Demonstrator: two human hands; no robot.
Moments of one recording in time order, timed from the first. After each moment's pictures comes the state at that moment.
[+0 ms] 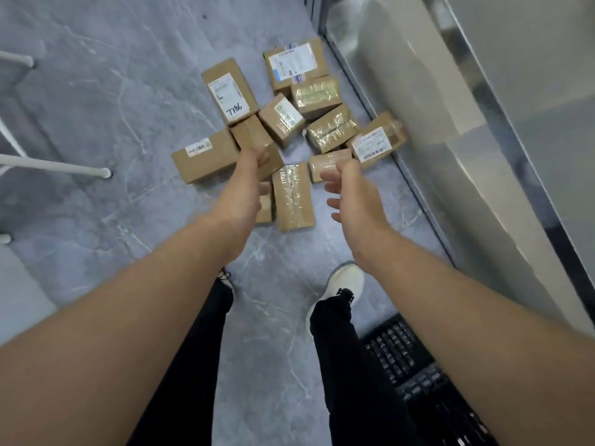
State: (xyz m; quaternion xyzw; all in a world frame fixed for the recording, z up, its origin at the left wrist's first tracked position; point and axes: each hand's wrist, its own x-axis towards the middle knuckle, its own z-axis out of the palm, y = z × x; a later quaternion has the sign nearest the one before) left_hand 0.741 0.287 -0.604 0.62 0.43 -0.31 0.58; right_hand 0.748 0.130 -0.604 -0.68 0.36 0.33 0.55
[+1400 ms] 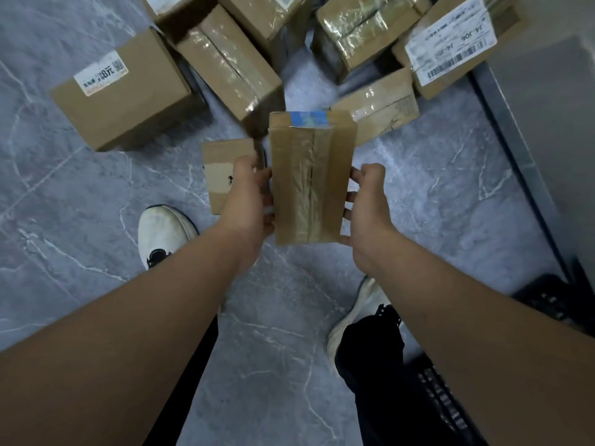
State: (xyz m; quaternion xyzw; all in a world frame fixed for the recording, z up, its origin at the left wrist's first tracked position) left_hand 0.705 0.278 -0.915 0.52 0.51 -0.31 0.61; right_hand 0.709 0.141 -0.917 -0.58 0.52 0.34 0.53
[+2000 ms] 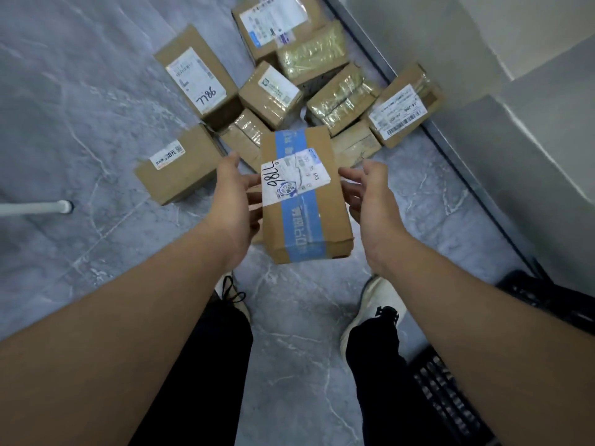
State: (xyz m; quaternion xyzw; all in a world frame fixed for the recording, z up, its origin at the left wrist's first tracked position) left_hand 0.757 0.318 -0.790 0.55 0.48 -0.30 0.62; right_hand 0.740 0.139 -0.803 -0.60 0.43 0.27 0.62
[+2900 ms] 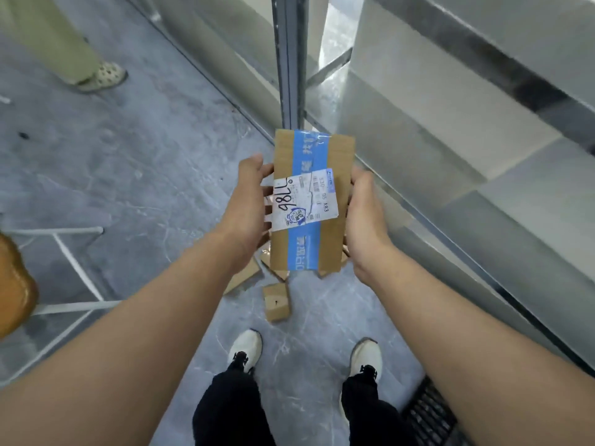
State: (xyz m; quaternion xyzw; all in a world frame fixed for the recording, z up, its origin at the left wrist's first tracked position) left_hand 0.837 0.310 -0.360 0.68 0.25 -0.21 0.66; right_hand 0.822 0.167 -0.402 -0.69 0.31 0.12 0.64
